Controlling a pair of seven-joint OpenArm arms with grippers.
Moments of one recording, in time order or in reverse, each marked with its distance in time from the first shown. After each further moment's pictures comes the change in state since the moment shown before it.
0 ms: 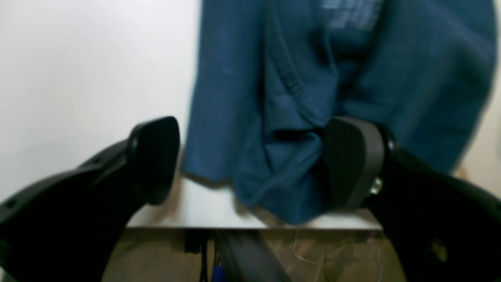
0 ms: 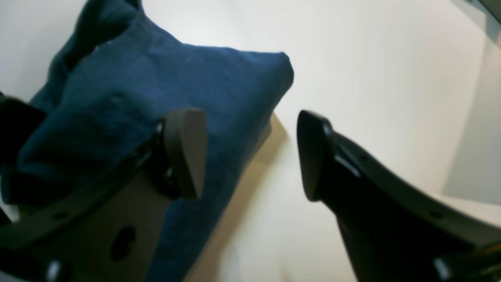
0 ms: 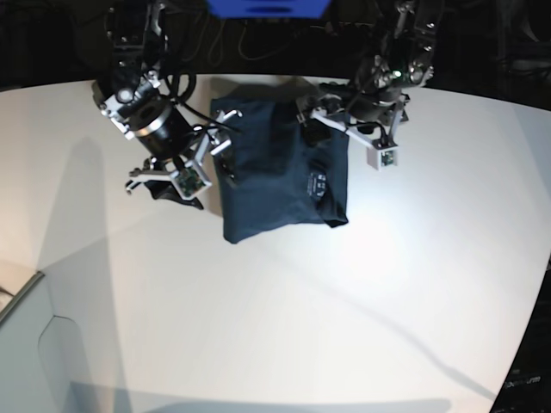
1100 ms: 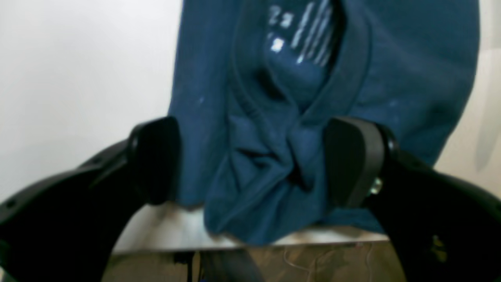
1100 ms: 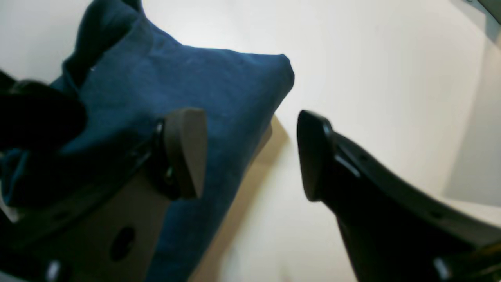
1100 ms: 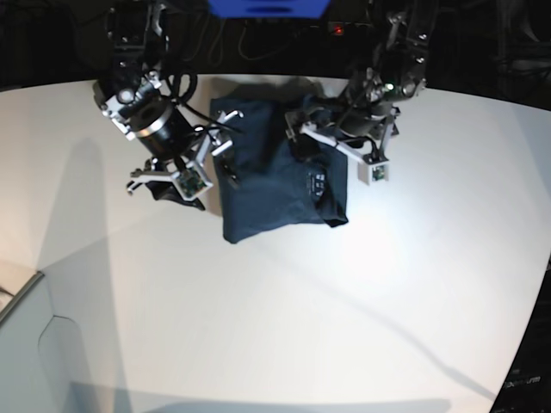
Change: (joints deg) left arm -3.2 2.1 0.3 -0.7 0.1 0.0 0.2; right arm 0.1 -0.2 -0.1 0.0 0.0 0.0 0.0
